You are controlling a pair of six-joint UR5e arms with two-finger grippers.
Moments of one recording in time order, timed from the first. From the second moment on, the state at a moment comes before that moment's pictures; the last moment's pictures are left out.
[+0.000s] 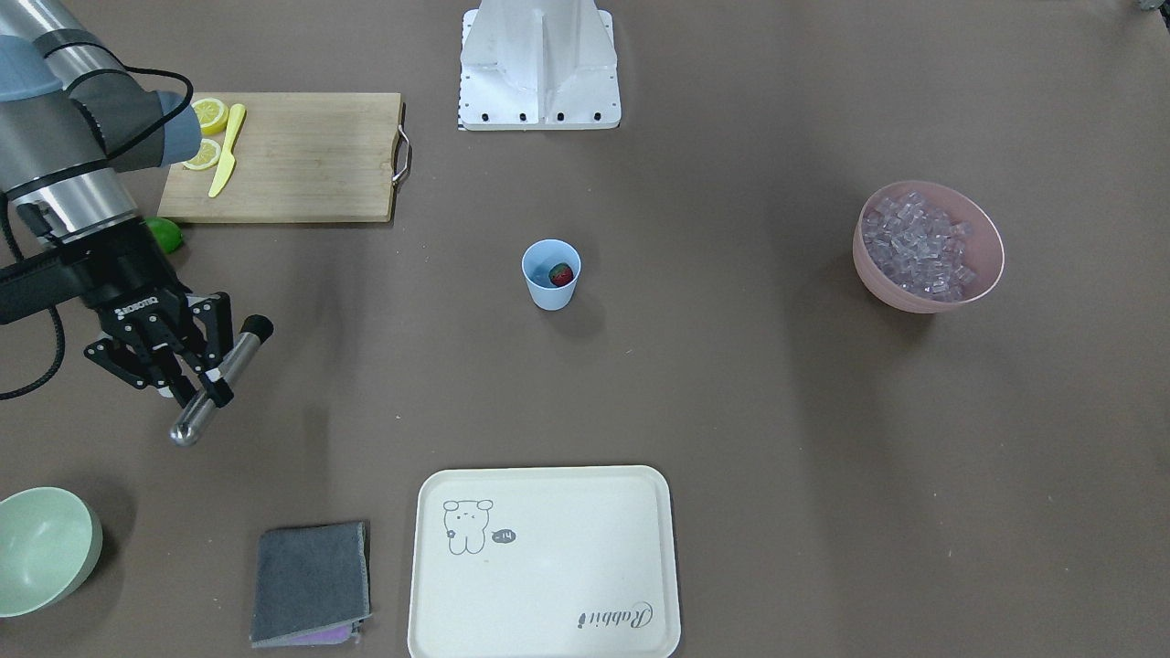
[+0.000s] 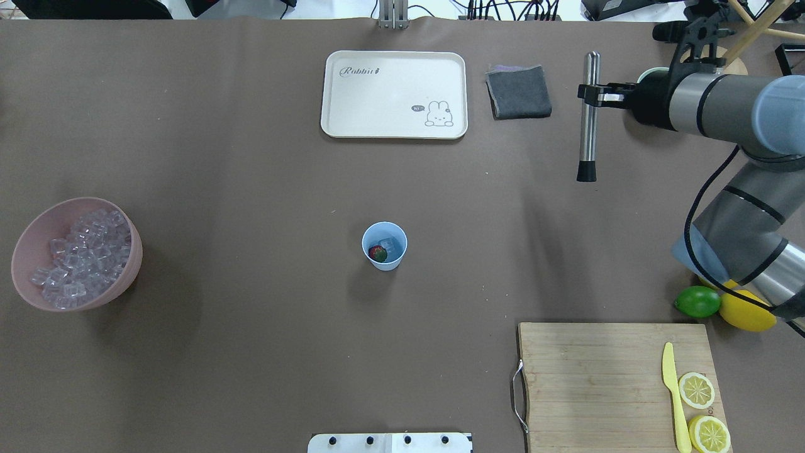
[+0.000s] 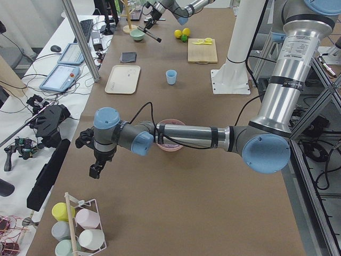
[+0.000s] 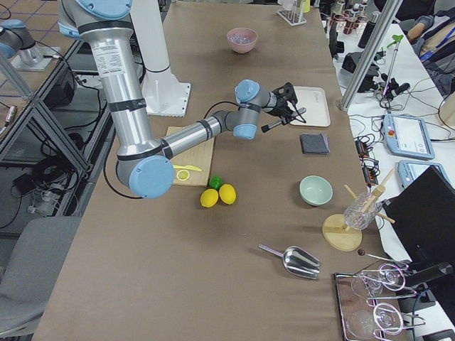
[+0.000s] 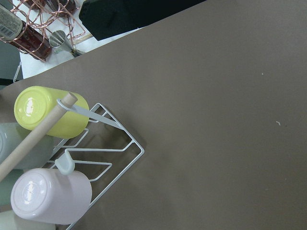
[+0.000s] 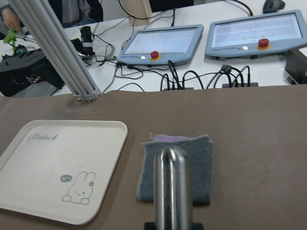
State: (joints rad) left arm -1.51 -1.83 -1.35 -1.94 -2.15 0.03; right arm 0.93 -1.35 1.68 -0.65 1.78 1.02
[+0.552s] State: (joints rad) left arm -1.51 -1.83 -1.37 -1.94 -2.15 0.04; right arm 1.03 -1.39 1.64 -0.85 1.98 1.02
